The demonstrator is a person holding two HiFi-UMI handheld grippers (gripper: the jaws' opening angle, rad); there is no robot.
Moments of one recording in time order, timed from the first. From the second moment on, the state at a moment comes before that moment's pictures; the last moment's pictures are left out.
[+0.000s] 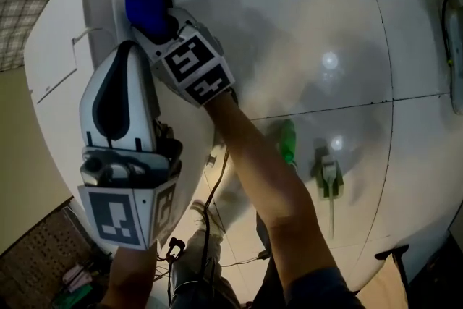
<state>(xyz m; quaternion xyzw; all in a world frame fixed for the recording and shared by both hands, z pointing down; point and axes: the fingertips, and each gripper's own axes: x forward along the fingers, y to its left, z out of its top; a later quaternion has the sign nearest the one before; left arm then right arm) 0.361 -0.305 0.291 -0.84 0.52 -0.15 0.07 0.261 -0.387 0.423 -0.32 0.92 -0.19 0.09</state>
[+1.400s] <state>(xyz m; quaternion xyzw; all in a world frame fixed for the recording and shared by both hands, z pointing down) 0.377 -0.261 0.327 -0.86 0.47 -0.17 0.05 0.314 -0.238 0.488 -0.40 0.88 -0.24 0.09</state>
